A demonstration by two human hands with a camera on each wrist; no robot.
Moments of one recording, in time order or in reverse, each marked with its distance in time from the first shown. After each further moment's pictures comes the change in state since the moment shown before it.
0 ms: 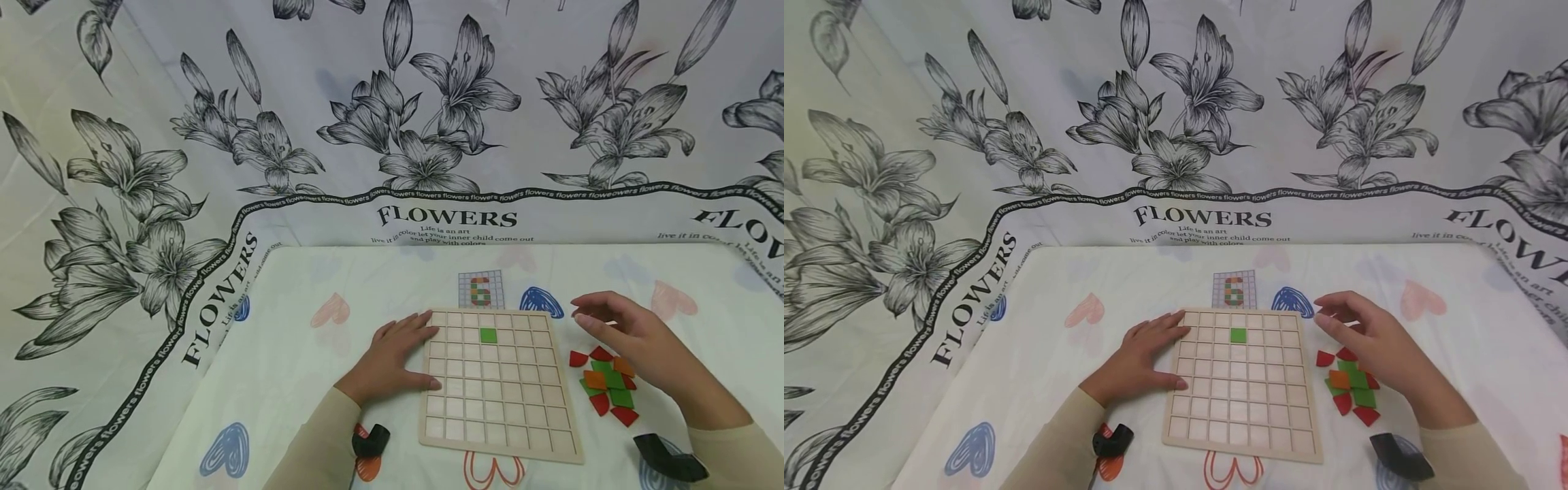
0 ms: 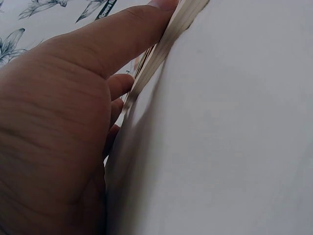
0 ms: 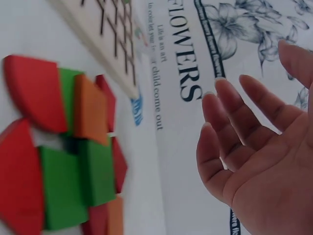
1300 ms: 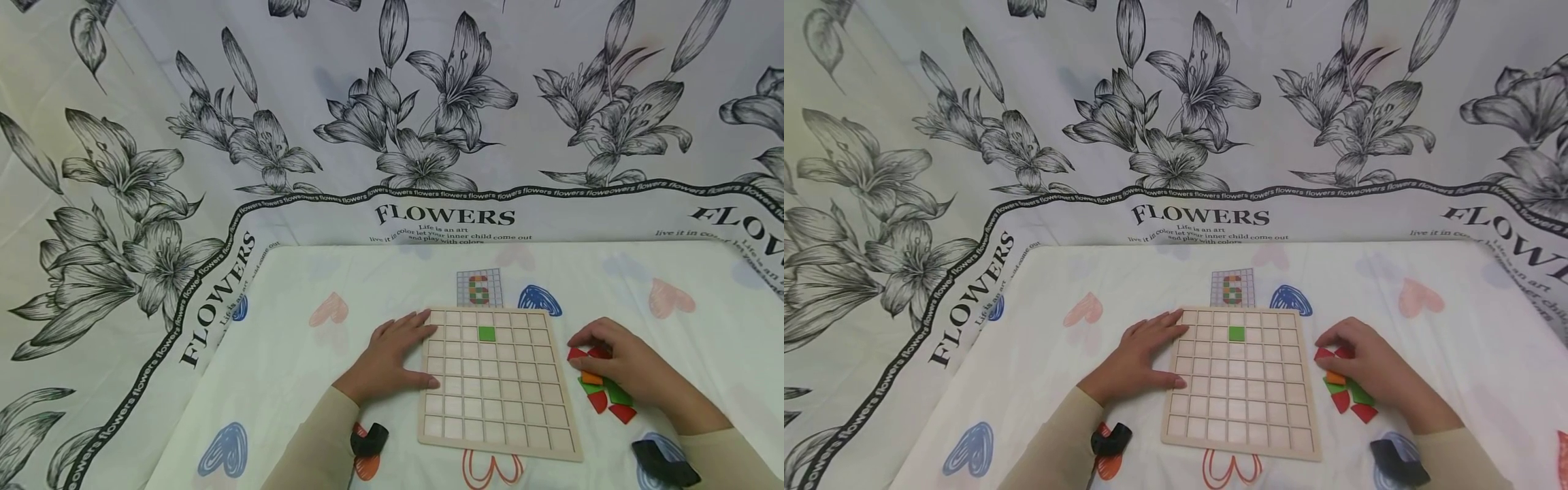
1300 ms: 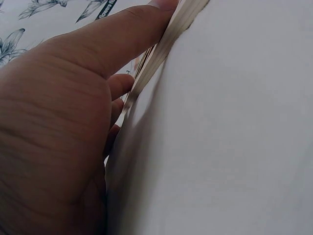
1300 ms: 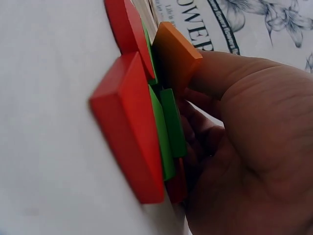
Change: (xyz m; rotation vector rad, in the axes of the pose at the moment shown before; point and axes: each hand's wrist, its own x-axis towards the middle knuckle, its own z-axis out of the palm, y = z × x) left_hand 0.000 0.001 0.000 0.002 -0.008 -0.009; right_hand -0.009 0.054 0.022 -0.191 -0.114 0.040
